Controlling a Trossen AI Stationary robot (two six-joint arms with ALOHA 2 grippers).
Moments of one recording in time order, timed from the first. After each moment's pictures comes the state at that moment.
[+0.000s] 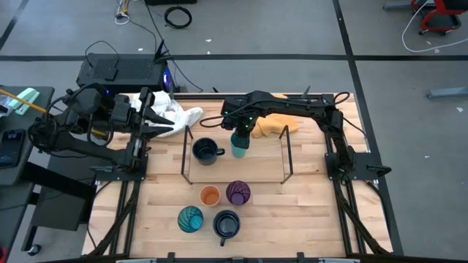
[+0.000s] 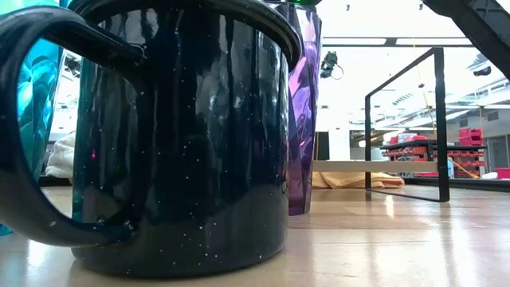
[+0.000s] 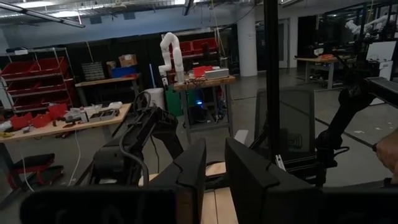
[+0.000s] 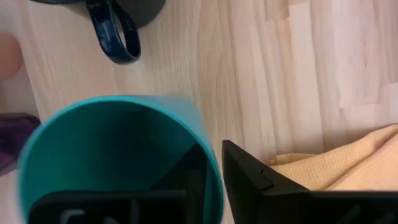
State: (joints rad) left arm -0.07 0.85 1.32 -0.36 0.02 0.12; right arm -0.24 2.07 1.98 -1.24 -0.08 -0.05
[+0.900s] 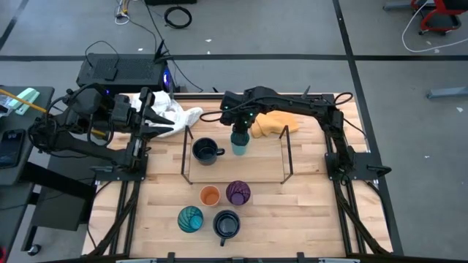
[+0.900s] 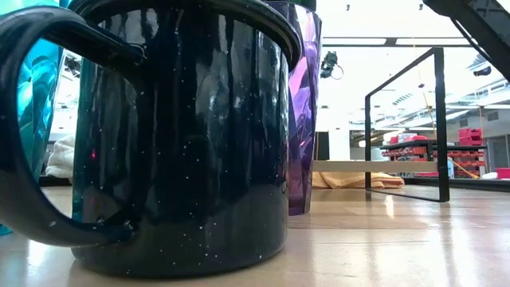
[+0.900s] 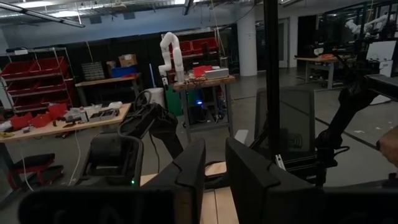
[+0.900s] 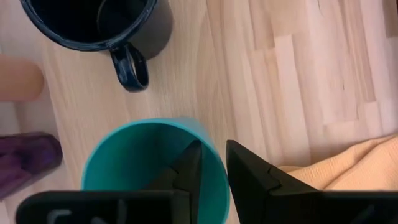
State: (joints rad) left arm -0.07 0.86 1.32 -0.36 0.02 0.12; right arm -0.23 2.07 2.07 -1.25 -0.09 -0.04
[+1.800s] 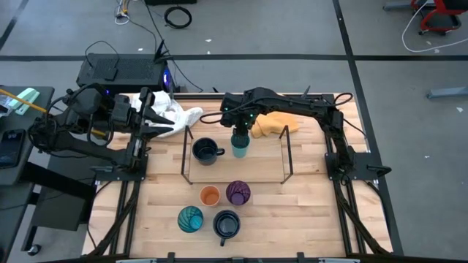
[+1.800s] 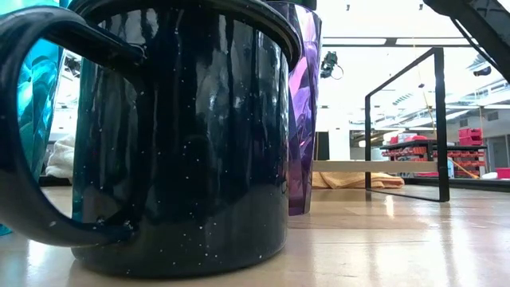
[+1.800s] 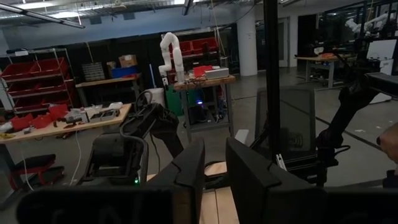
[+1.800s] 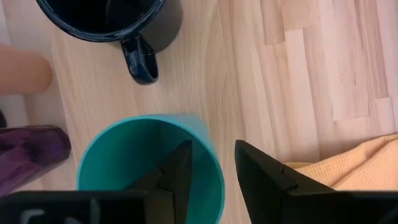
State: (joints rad) left arm -0.07 0.85 1.32 -0.36 0.02 0.13; right arm -0.23 2.07 2.07 -1.27 -0.10 -0.03
